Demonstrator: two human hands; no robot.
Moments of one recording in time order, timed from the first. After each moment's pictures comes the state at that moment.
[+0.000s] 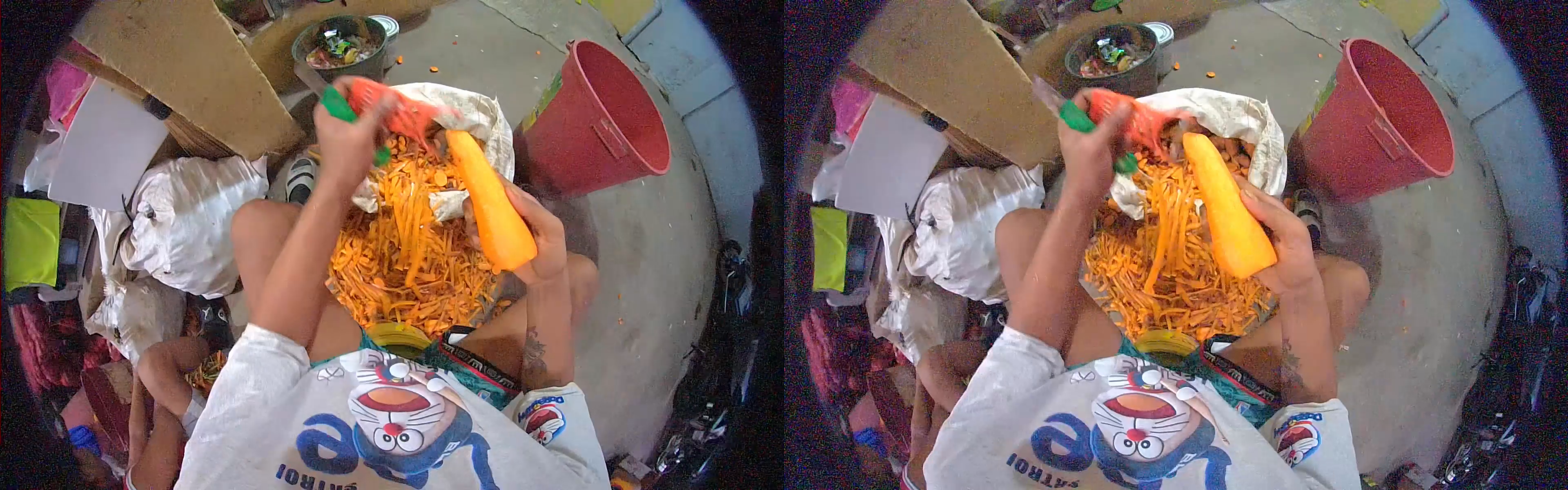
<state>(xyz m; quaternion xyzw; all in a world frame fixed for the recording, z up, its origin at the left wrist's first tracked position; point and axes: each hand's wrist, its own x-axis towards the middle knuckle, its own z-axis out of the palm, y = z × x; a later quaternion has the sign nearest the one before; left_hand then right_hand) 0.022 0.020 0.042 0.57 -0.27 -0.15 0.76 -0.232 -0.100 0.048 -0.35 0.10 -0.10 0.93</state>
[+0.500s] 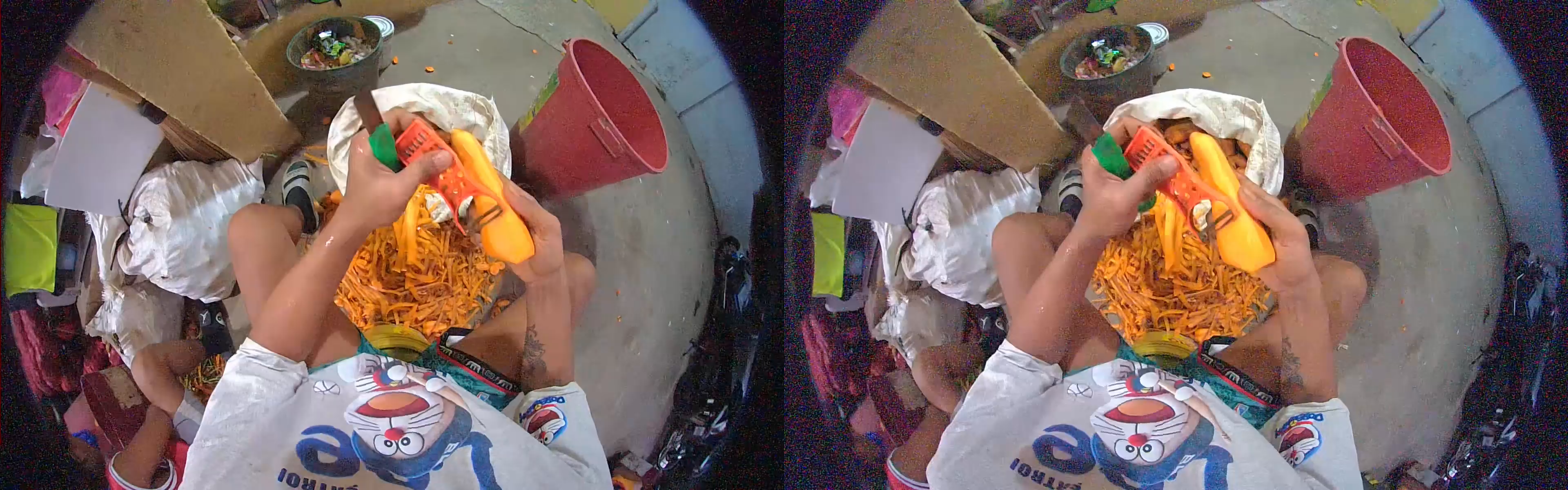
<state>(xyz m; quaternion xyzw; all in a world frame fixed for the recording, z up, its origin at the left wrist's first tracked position) -0.027 0.029 0.052 0.56 -0.45 -0.14 0.68 -0.223 -0.089 0.063 -0.36 0.20 -0.16 0.89</state>
